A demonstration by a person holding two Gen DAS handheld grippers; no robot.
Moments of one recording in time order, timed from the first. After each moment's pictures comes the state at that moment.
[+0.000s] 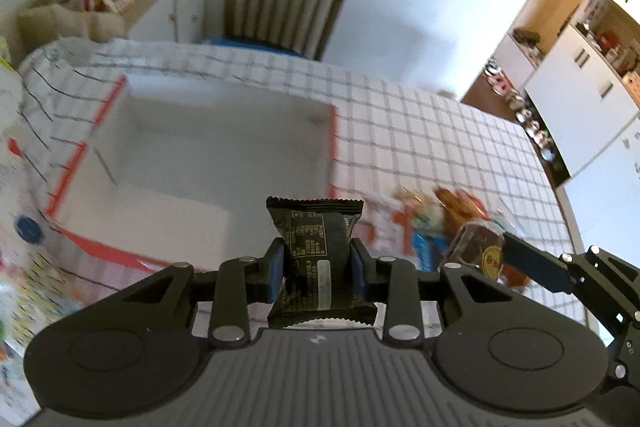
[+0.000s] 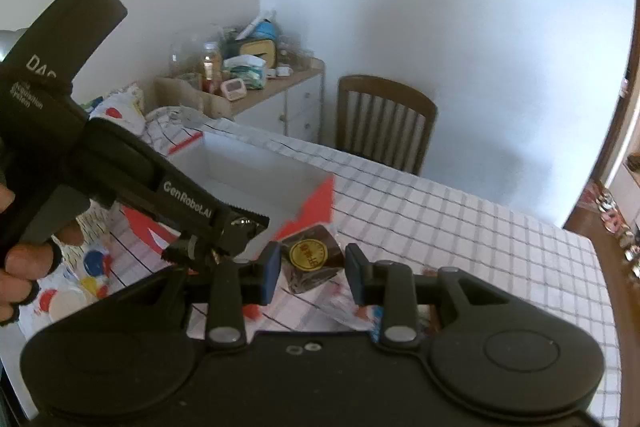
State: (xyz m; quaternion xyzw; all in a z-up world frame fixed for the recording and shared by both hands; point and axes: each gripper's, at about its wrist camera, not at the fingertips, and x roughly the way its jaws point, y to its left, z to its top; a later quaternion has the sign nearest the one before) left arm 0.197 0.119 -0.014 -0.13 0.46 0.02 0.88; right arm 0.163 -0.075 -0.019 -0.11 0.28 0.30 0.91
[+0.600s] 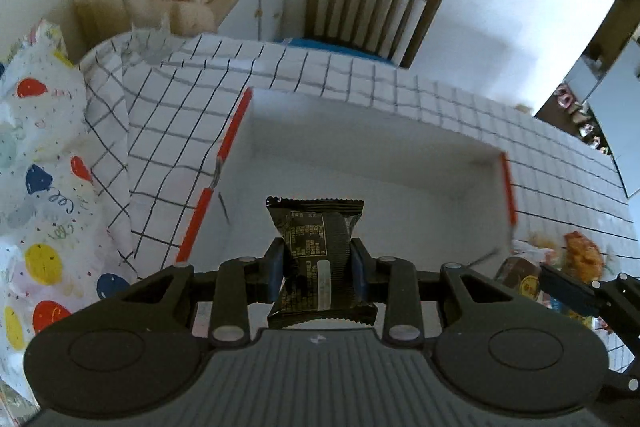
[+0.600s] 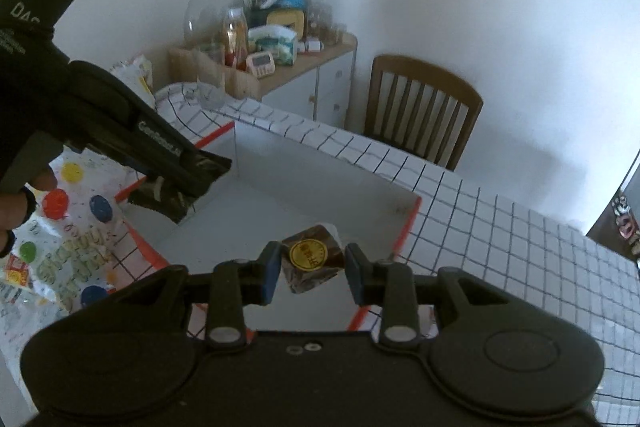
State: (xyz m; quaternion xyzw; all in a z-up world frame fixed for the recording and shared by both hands) left arm 0.244 0.244 -0.056 -0.12 0.49 0.10 0.86; right arm 0.211 0.044 -0.055 -0.13 0.33 0.30 0.89
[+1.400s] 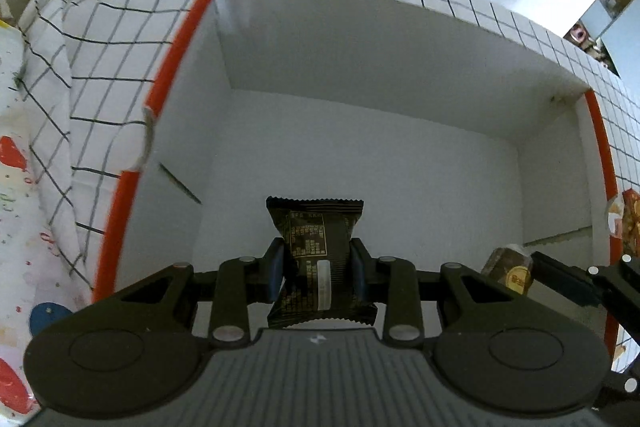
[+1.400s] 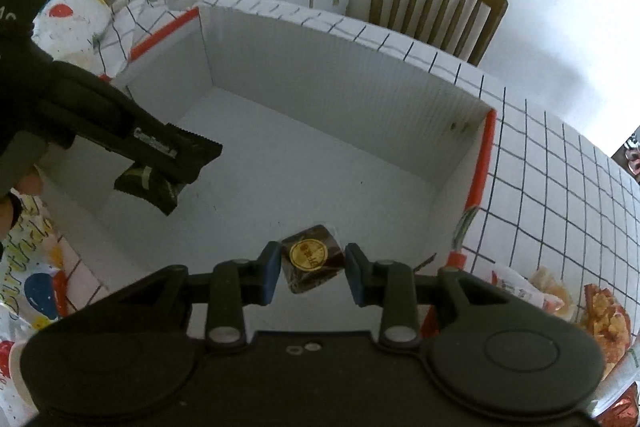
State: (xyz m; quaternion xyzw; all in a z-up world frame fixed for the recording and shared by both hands) left arm 0.309 0.249 -0.142 -0.10 0.58 0.07 0.80; right arm 0.269 0.096 -0.131 -0.17 0.46 0.27 0.83
